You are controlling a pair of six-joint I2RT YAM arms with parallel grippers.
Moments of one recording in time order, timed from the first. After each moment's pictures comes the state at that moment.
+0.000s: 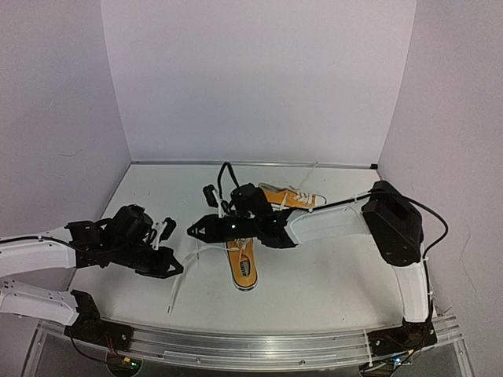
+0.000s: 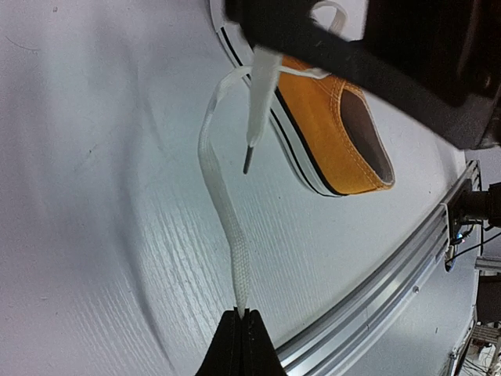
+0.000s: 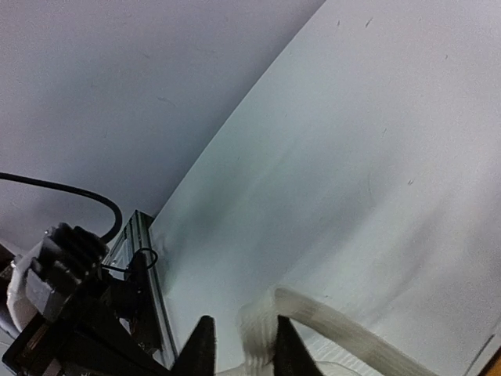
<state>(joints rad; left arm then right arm) -0.87 1.00 0.59 -0.46 0.18 -0.68 1.01 2.17 1.48 0.32 -0.36 0.68</state>
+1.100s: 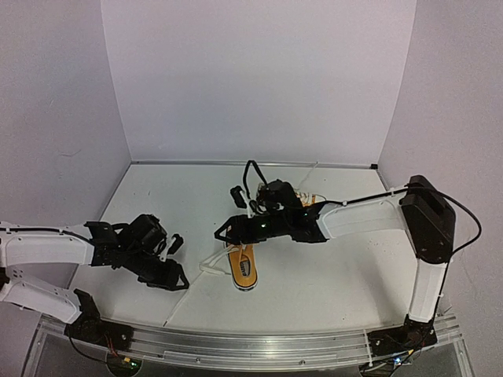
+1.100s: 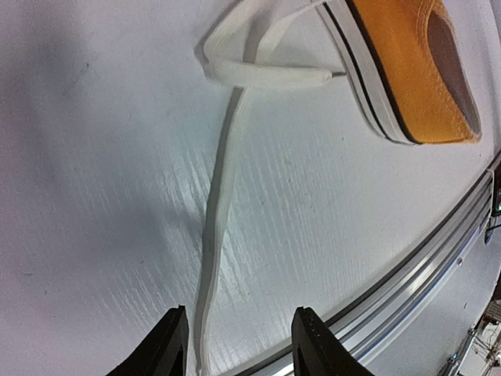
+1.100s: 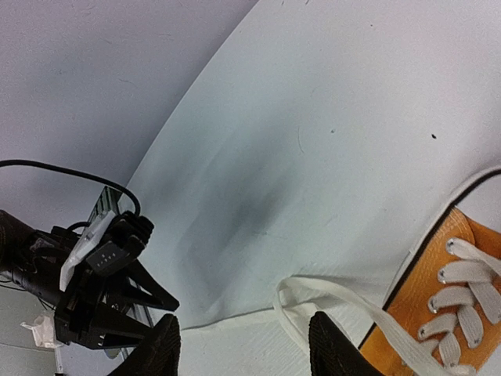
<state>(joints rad) -0.87 1.16 0.59 -0.50 0.21 -0.65 0.94 1.94 1.24 0.17 -0.36 0.60</state>
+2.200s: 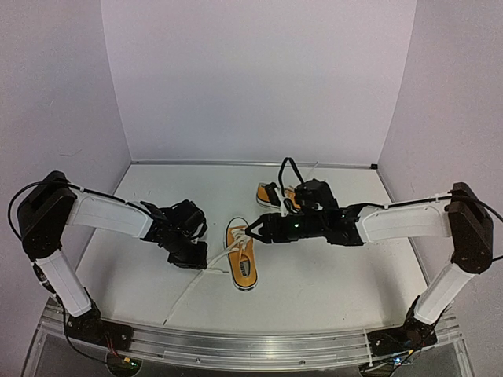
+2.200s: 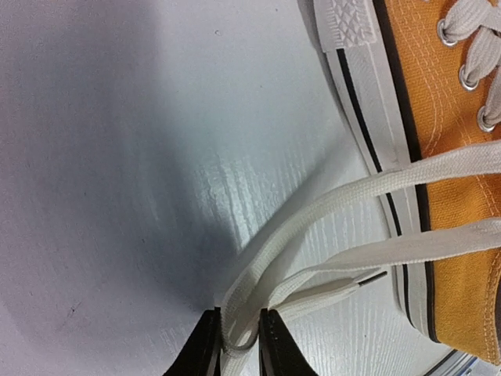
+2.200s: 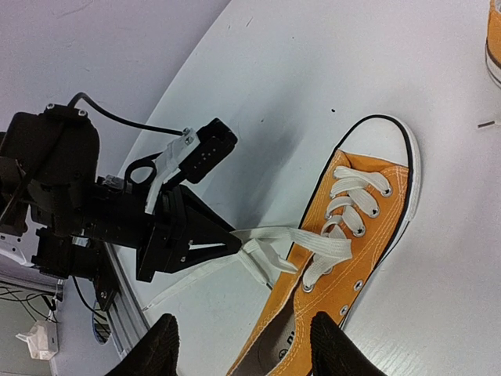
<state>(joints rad) -0.81 1.70 0.90 -0.39 0.10 -0.63 0.87 1.66 0.98 0.15 -0.29 0.61</state>
